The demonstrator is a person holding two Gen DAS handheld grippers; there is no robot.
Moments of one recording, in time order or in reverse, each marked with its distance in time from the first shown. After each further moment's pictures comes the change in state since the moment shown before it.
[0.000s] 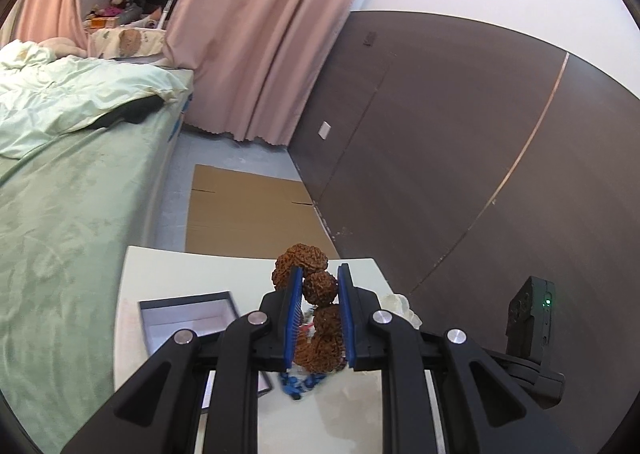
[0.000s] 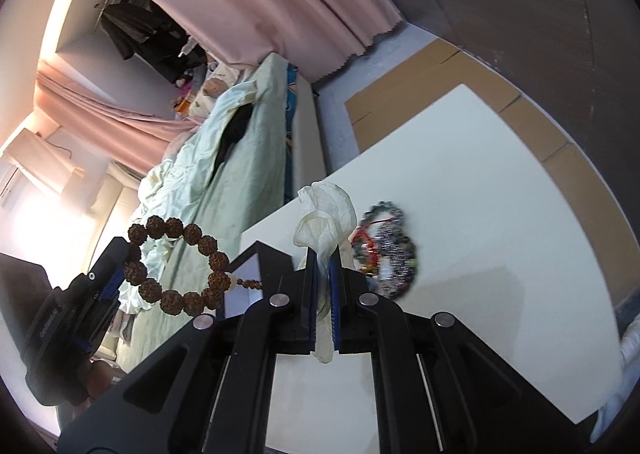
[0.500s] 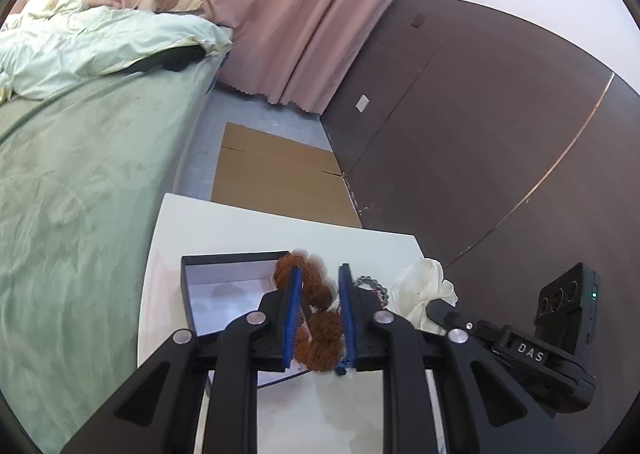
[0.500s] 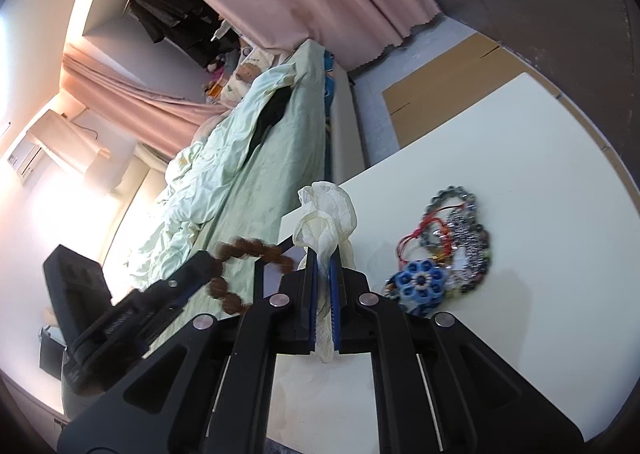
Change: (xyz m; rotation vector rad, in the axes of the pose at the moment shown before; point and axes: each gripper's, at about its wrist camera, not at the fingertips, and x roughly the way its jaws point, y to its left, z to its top) left arm 0.013 0.054 -0.025 -0.124 0.111 0.070; right arm 0.027 0.036 -0.015 -0.056 0.038 0.104
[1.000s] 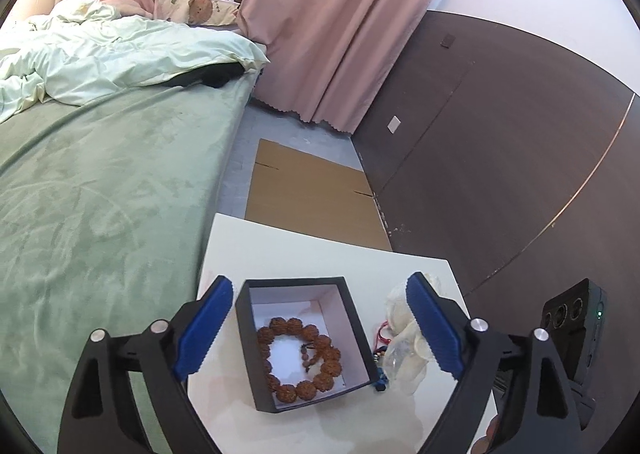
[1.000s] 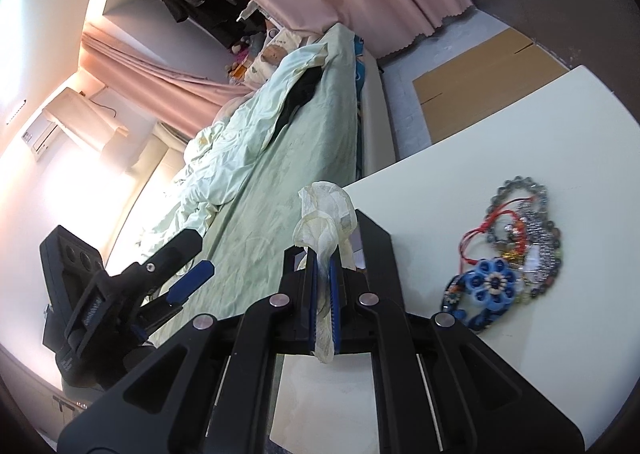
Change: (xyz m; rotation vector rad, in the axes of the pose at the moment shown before) left arm -0.022 0.027 0.015 -0.037 -0.071 0.098; right arm 0.043 0.031 -0.010 -0.059 0.048 0.074
